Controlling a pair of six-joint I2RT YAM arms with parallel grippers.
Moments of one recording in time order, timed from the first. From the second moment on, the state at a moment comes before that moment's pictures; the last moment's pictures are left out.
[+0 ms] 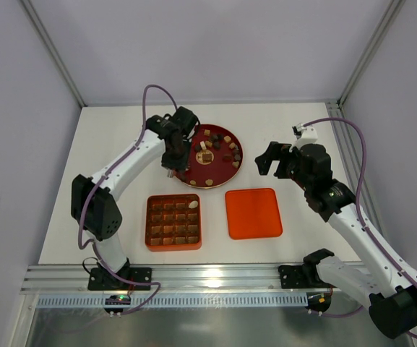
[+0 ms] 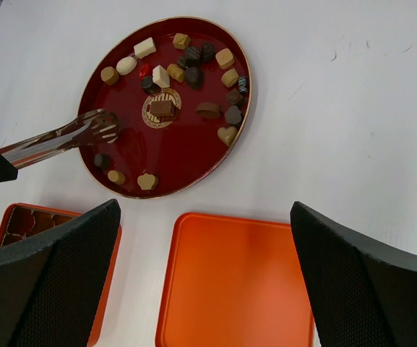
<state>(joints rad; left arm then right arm) -0.58 1.78 1.69 -1.16 -0.16 -0.31 0.39 0.92 0.85 -0.30 0.04 0.38</state>
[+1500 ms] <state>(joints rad) -0.58 1.30 1.47 -1.32 0.00 -0.32 0.39 0.96 0.85 -0.30 0.04 0.39</state>
